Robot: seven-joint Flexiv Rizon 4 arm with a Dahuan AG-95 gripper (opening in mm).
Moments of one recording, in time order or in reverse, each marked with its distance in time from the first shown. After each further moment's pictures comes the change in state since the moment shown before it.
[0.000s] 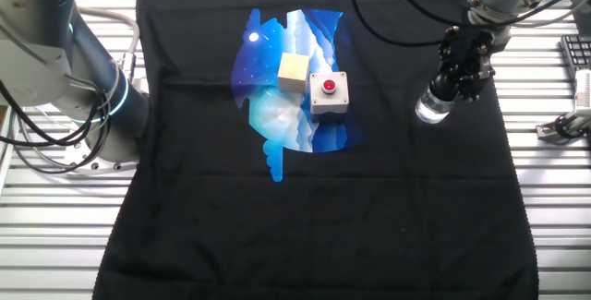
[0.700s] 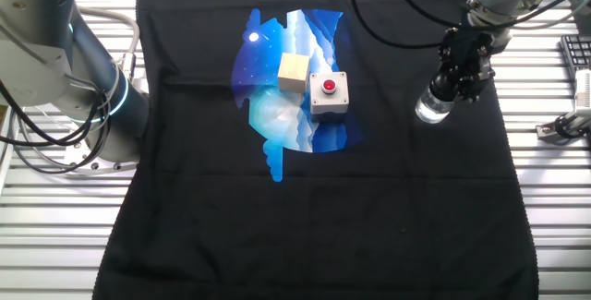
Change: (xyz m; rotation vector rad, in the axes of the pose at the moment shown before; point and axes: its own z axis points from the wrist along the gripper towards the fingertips) arm 0.000 -0.001 0.002 -0.009 -0.004 -0.007
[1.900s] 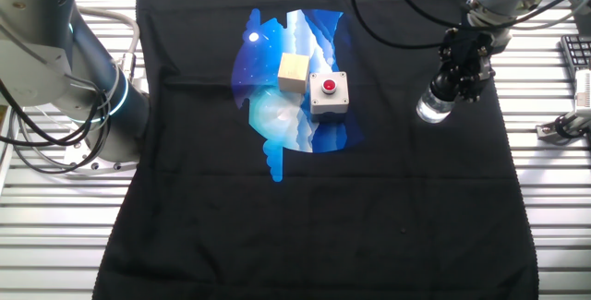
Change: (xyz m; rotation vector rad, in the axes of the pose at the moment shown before) arm -0.001 0.000 0.000 0.001 -0.013 -0.007
